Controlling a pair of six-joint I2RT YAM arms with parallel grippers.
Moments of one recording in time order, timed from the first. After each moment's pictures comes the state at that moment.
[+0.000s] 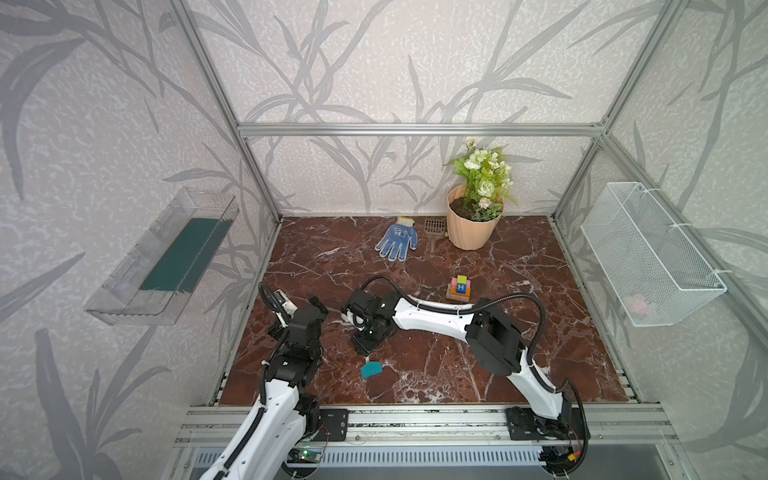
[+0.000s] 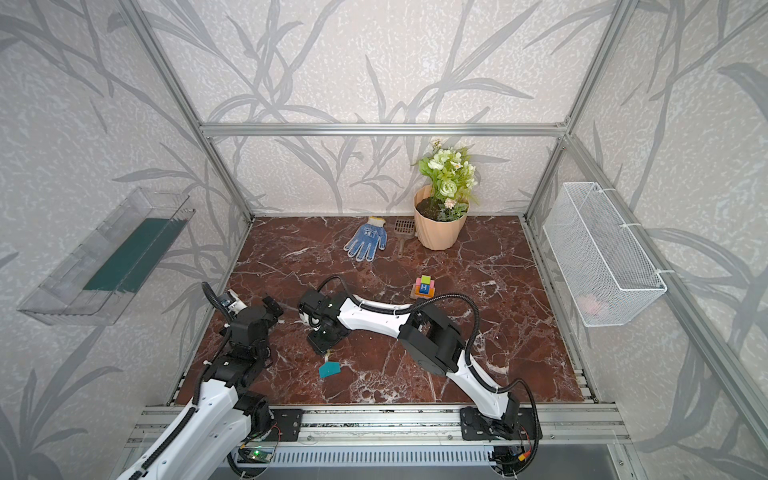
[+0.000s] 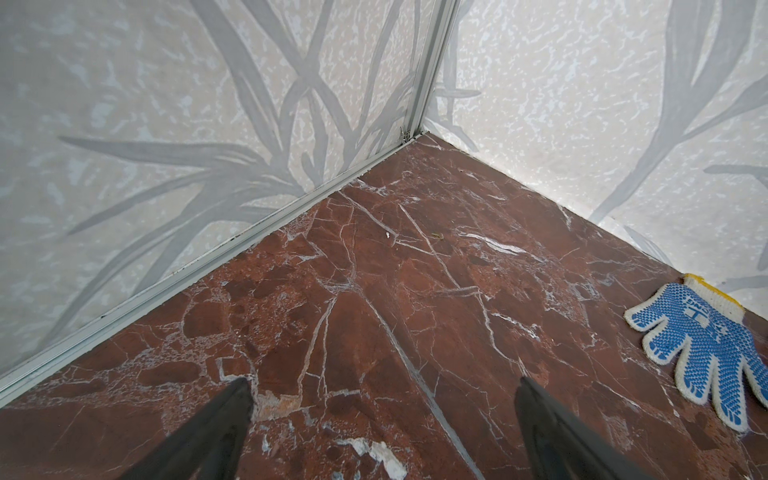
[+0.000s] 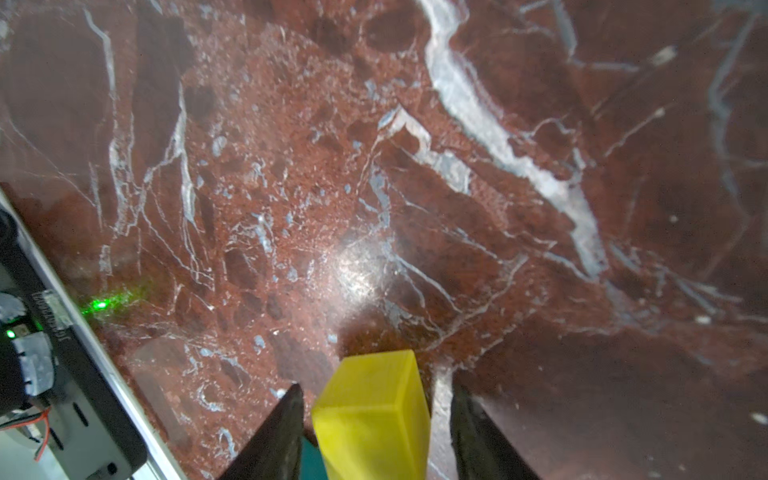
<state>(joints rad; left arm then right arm) -0.19 0.65 0.29 -0.09 -0.69 -0.55 1.12 2.30 1.85 -0.77 -0.22 0.29</state>
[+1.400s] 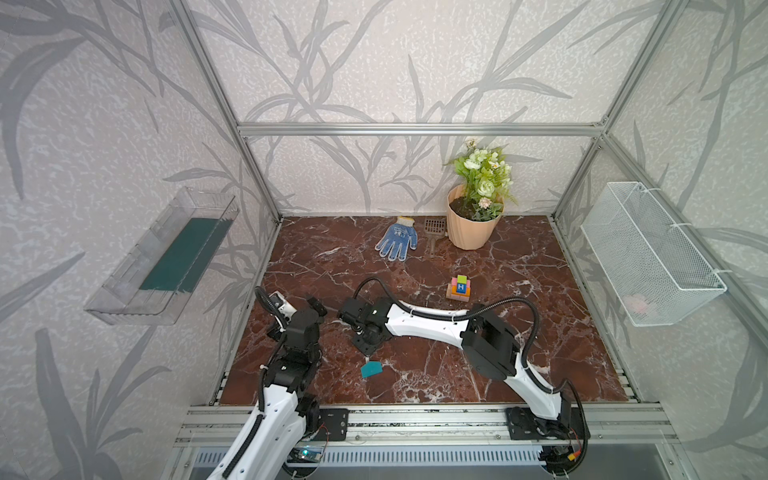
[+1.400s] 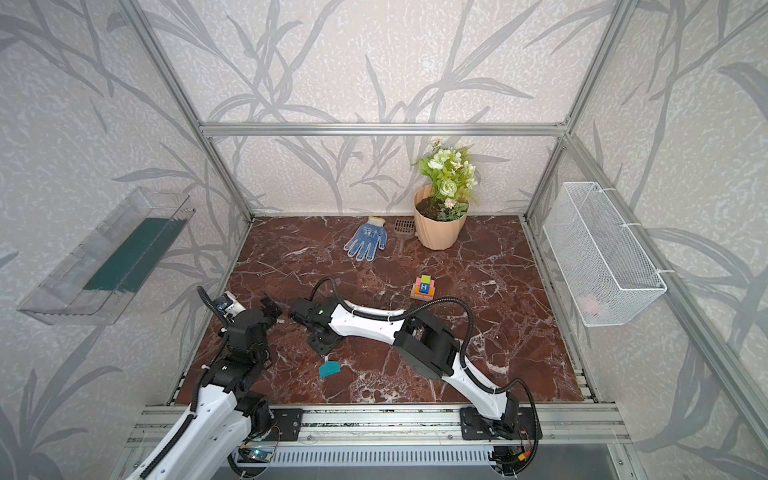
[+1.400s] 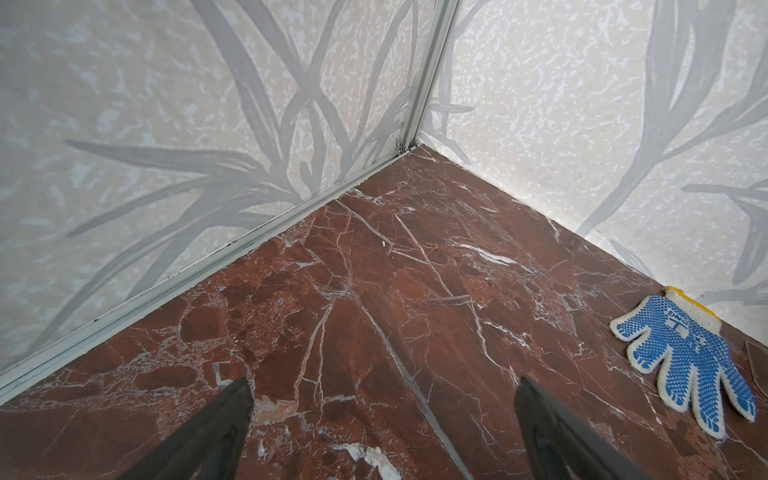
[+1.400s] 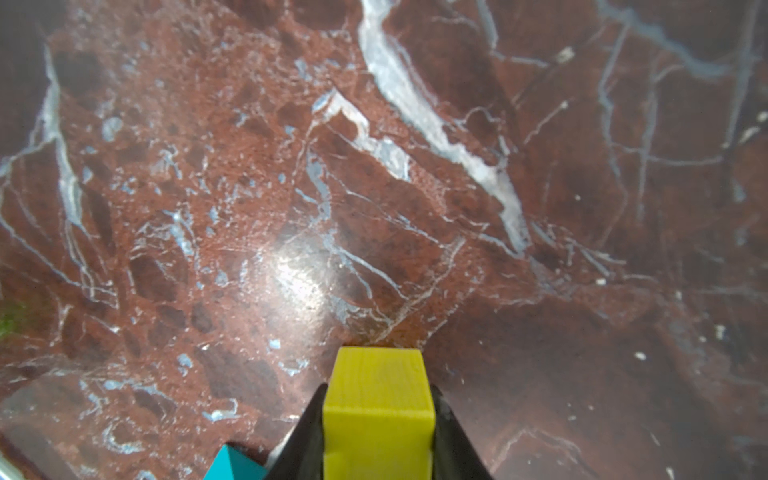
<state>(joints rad) -0.19 0.58 0.26 -0.08 -0.69 -0.55 1.16 2.33 1.92 -0.87 0.02 0.30</state>
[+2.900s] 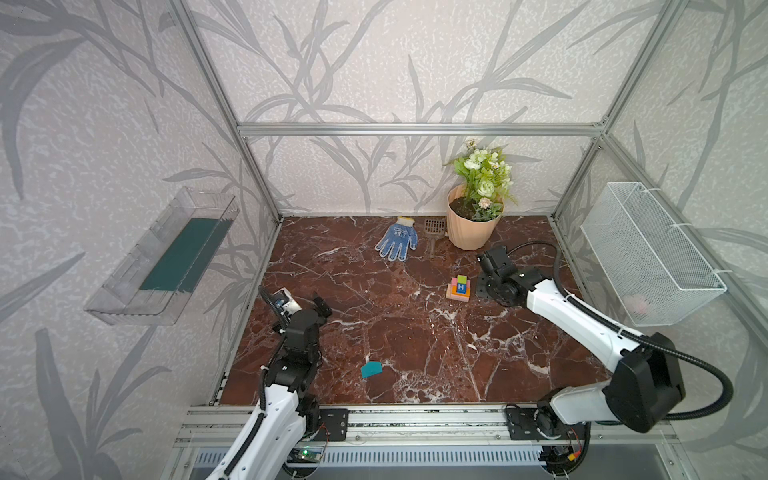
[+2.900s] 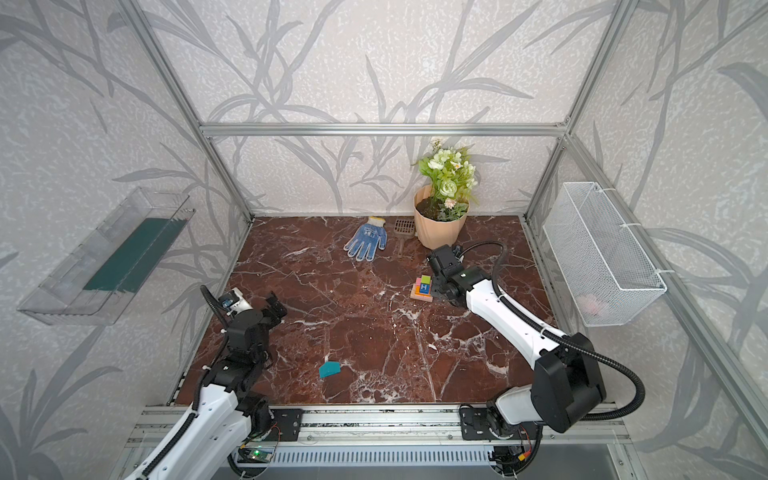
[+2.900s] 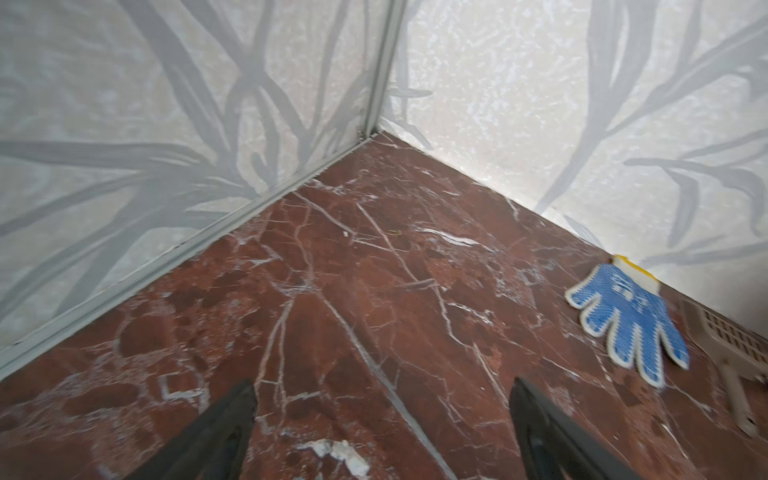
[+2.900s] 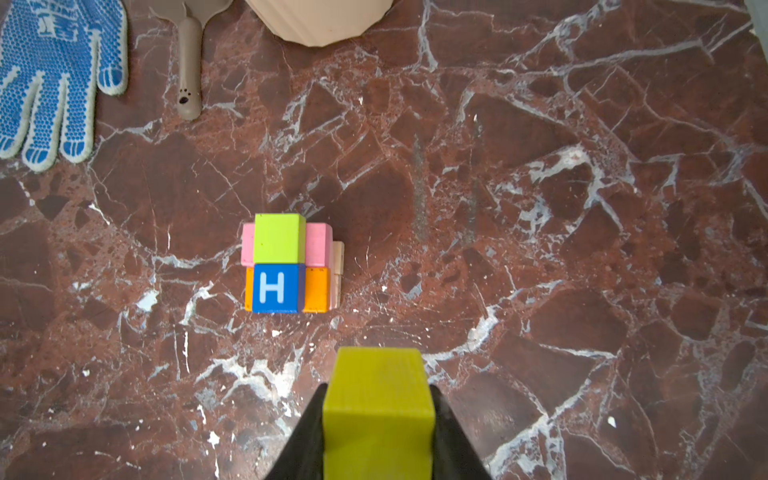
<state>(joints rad) -0.19 0.63 0.24 0.02 -0.51 -0.48 0.49 1.46 1.13 -0.76 0.30 0.66</state>
